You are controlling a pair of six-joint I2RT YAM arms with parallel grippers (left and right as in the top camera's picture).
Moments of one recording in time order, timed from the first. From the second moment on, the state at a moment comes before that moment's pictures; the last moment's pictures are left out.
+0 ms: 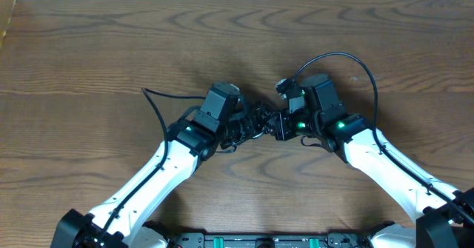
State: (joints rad) left arm -0.55 1.39 0.86 -0.36 0.34 -1.00; right arm 0.49 1.48 0.85 -0.24 -0.50 0.36
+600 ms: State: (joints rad) left arm -0.57 1.40 0.86 -0.31 0.32 -1.01; right arm 0.49 1.48 0.85 -0.24 -0.51 0.36
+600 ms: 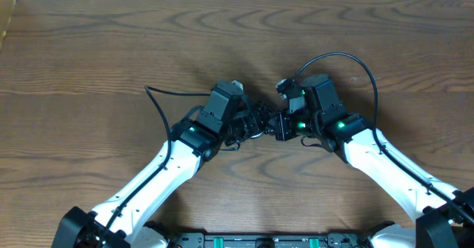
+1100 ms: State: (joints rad) left arm -0.58 1.56 0.86 -0.26 0.27 -1.00; right arm 0.49 1.49 0.84 -0.24 -0.50 0.36
